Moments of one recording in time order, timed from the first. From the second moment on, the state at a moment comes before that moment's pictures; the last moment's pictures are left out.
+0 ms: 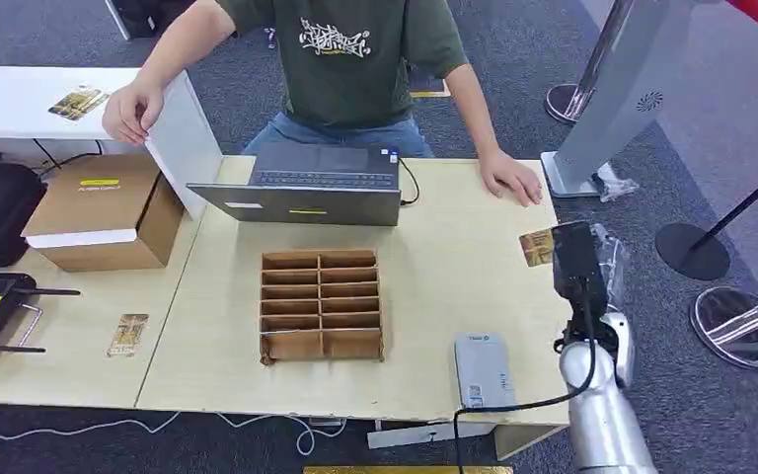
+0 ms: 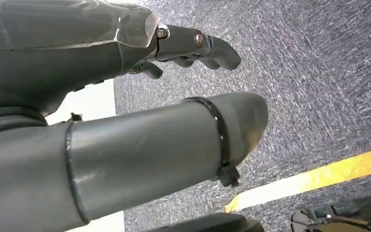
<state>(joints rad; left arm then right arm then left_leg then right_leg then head) -0.09 -0.26 0.75 -0.24 -1.37 0.35 0.18 -0.38 0.03 -0.07 -1.25 0.52 -0.27 -0.03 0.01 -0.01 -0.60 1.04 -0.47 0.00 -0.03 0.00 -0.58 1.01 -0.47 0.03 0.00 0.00</state>
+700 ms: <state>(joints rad) -0.08 -0.27 0.77 -0.24 -1.33 0.38 0.17 0.01 0.14 -0.11 -1.58 0.55 -0.29 0.03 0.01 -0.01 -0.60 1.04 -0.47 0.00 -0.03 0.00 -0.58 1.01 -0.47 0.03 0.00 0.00</state>
